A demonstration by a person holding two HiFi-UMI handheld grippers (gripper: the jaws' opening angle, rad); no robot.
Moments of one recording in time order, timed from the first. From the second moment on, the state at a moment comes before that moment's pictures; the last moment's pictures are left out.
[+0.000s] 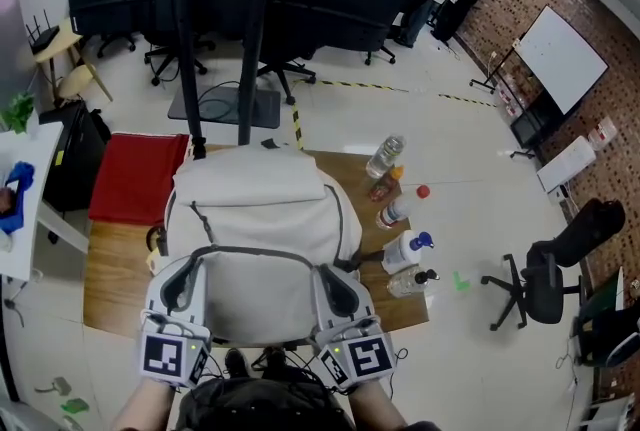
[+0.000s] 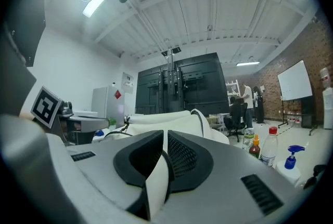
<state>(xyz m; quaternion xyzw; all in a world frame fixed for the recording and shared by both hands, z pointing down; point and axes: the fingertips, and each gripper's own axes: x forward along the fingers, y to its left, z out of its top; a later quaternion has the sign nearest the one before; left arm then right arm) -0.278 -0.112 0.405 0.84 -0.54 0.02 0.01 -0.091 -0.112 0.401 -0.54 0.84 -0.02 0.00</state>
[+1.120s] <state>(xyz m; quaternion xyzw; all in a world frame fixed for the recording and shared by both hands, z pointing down) -0.262 -0.141 0.408 0.85 -0.52 0.07 0.02 -0.098 -0.128 0.475 -0.49 0.86 -0.10 -0.11</state>
